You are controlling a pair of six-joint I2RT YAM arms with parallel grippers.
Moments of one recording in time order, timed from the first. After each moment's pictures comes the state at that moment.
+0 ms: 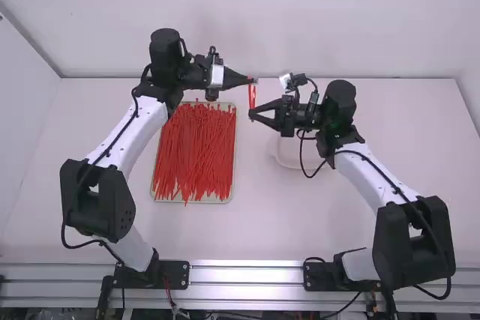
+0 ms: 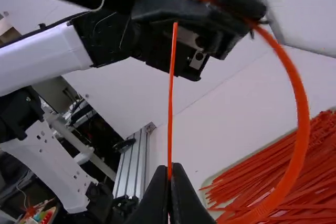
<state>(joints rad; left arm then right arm) -0.17 1.74 1.48 0.11 1.41 0.73 0.24 1.51 0.94 0.58 -1.29 0.60</state>
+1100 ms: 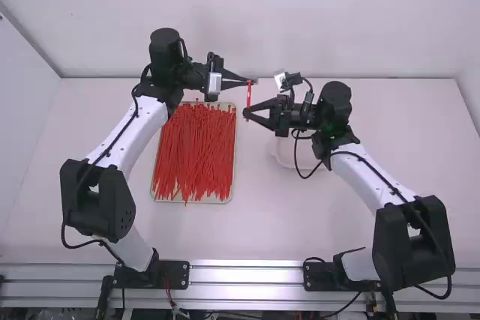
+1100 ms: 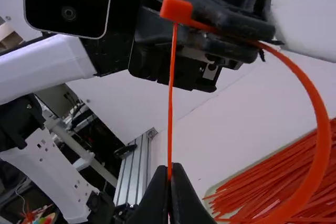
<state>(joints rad) -0.17 1.74 1.48 0.13 1.45 0.86 0.28 1.51 0.94 0.63 -1.24 0.65</state>
